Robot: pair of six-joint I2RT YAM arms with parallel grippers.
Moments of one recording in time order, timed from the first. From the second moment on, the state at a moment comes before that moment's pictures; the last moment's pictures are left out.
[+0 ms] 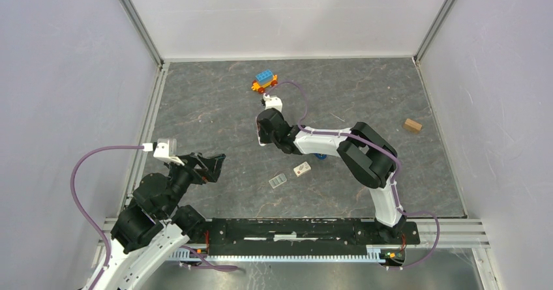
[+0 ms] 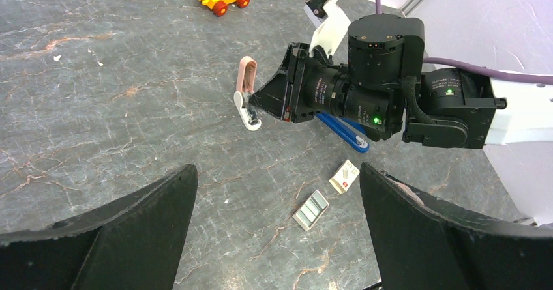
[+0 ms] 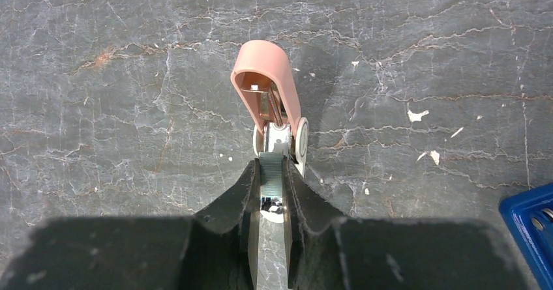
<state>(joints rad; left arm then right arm) -0.67 0.14 0.65 -0.66 -0.32 -0.51 0.91 2.05 1.32 0.07 0.33 0.58</state>
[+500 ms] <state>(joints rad) -0.67 0.14 0.65 -0.66 -0.32 -0.51 0.91 2.05 1.31 0.10 0.32 0.60</state>
